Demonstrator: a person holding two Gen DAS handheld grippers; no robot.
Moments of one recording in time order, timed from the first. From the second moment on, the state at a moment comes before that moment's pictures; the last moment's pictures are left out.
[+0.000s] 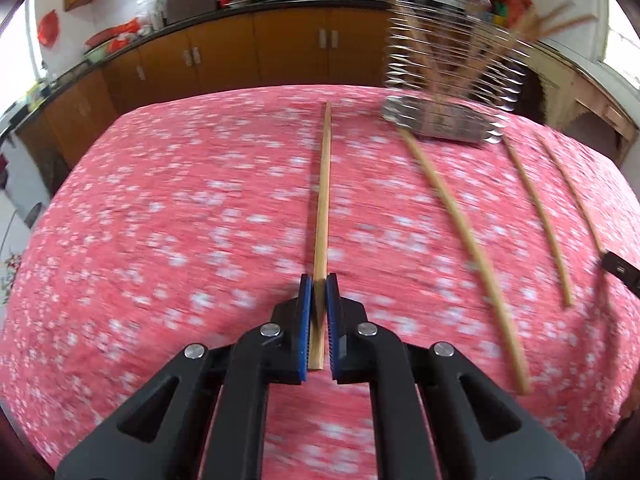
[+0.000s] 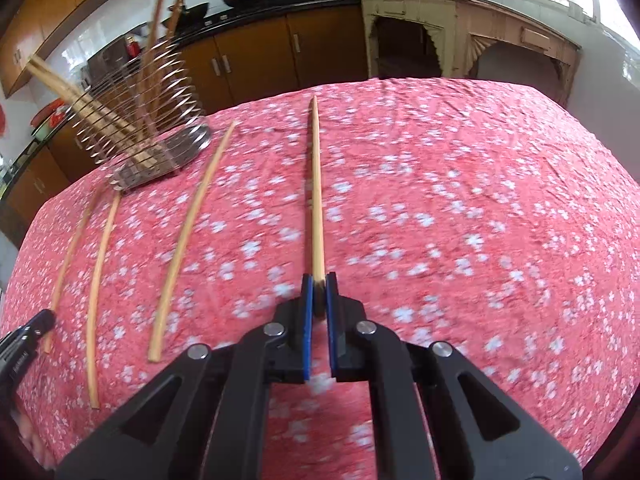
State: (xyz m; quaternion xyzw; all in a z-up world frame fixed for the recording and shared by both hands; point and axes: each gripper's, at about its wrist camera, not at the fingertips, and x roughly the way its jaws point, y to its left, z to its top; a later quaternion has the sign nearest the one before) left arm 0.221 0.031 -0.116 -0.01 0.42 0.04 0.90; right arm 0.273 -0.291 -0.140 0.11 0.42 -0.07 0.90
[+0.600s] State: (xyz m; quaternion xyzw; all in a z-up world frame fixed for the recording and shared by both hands) left arm 0.196 0.067 -0.105 -0.03 0.39 -0.01 0.92; right arm 0.261 -0.326 -0.142 0.11 0.41 -0.11 0.90
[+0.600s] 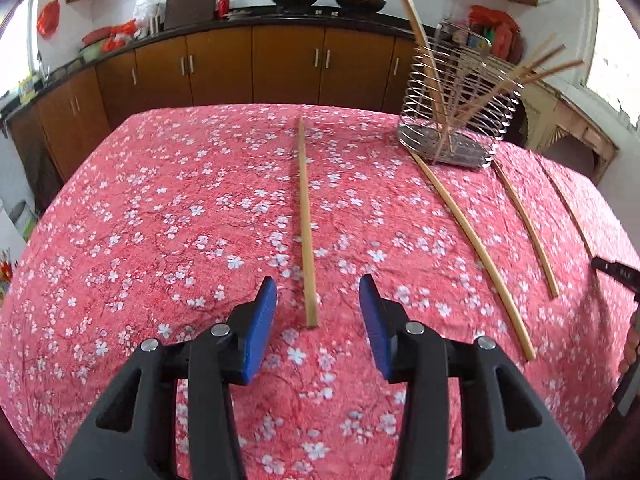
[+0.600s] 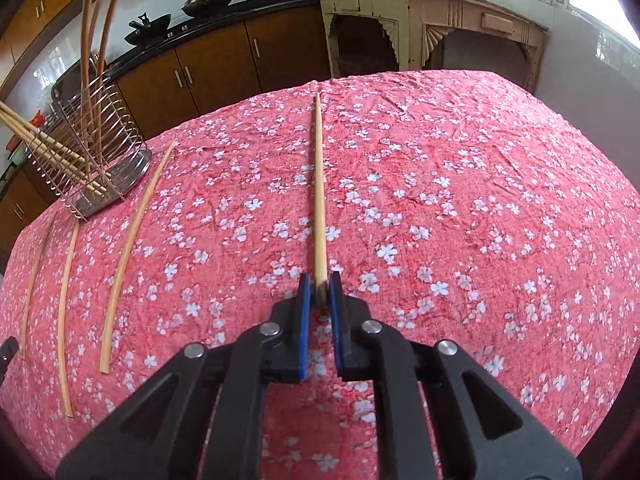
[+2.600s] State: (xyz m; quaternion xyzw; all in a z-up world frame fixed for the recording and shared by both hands) left arm 0.149 0.069 -0.055 0.01 0.30 0.00 0.95; right arm 0.204 -0.323 -0.071 0.05 0.27 -0.12 0.95
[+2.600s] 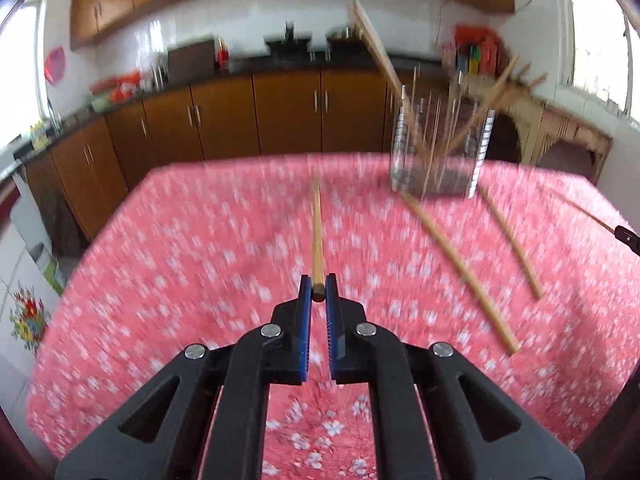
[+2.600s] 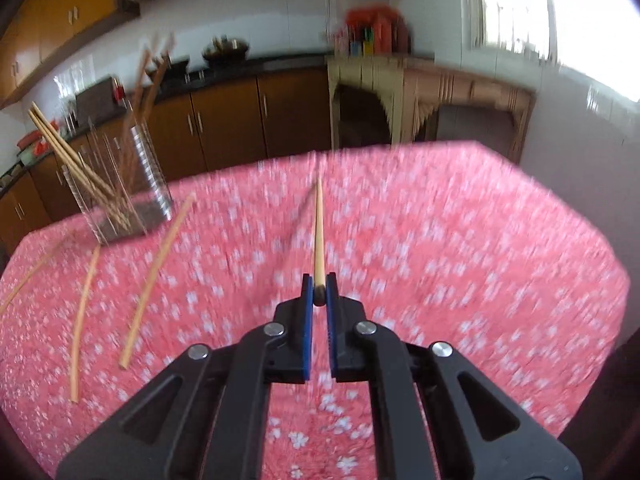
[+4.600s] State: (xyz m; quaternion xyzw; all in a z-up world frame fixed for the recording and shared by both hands) left arm 0.209 0.015 0.195 -0.07 -0.01 -0.04 1.00; right arm 0.256 -0.227 0.195 0.10 -0.04 0.09 0.99
